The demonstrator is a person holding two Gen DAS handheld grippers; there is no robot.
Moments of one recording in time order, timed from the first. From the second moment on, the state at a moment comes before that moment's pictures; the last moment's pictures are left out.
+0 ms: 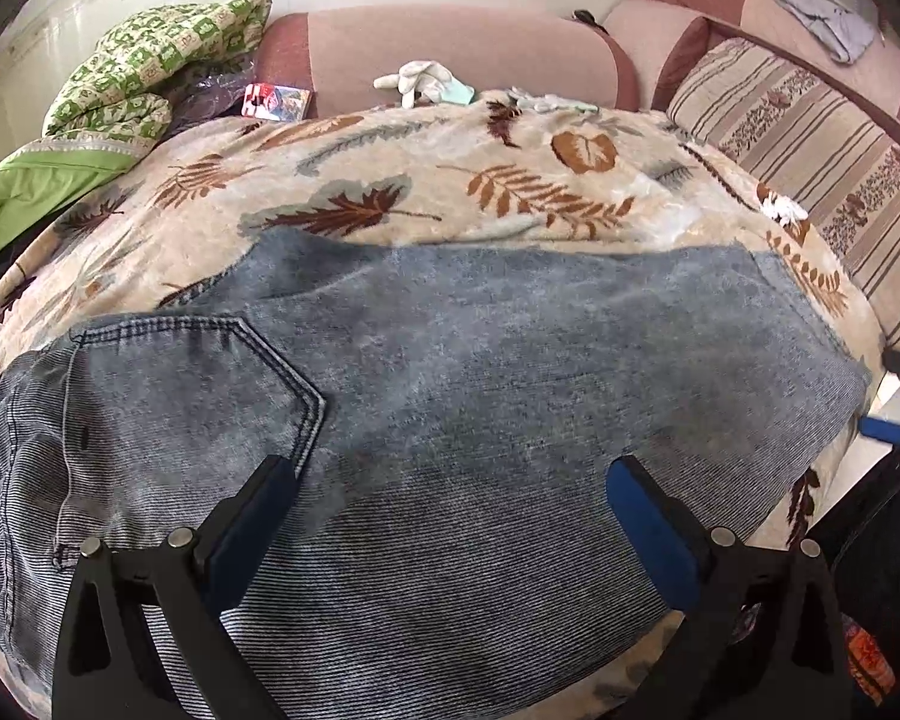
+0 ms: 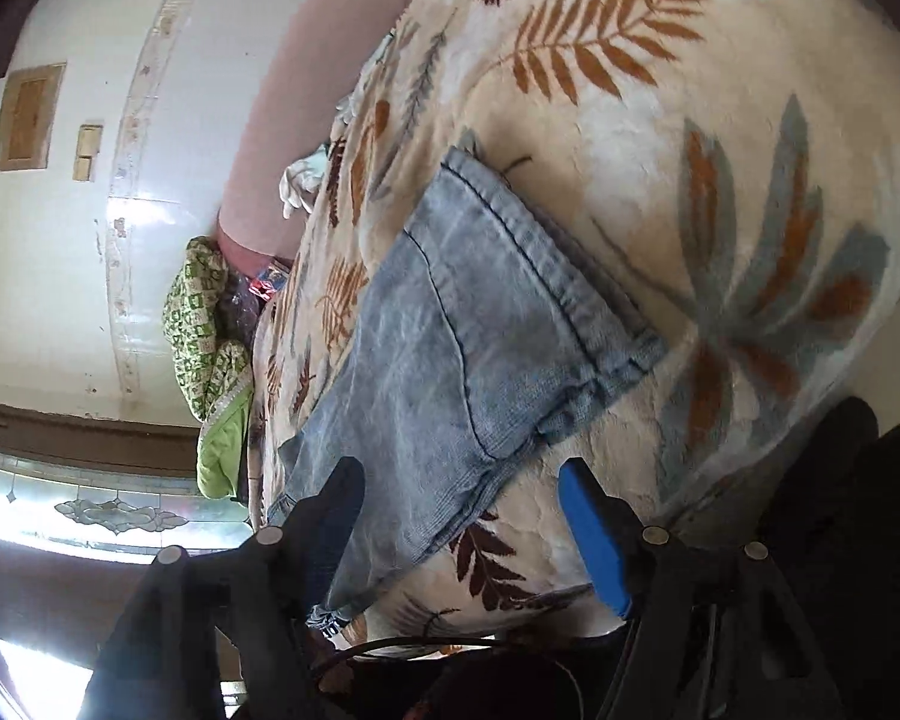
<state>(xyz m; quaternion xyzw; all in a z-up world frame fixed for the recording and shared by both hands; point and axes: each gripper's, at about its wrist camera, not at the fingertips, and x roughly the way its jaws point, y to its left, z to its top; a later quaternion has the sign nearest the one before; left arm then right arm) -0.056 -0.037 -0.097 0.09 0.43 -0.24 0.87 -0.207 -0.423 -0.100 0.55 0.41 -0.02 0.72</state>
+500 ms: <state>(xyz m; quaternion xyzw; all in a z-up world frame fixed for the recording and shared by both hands) -0.054 -0.040 -0.100 0.09 0.43 -0.23 0.87 -0.210 -0.445 -0.128 0.59 0.31 -0.09 0.74</state>
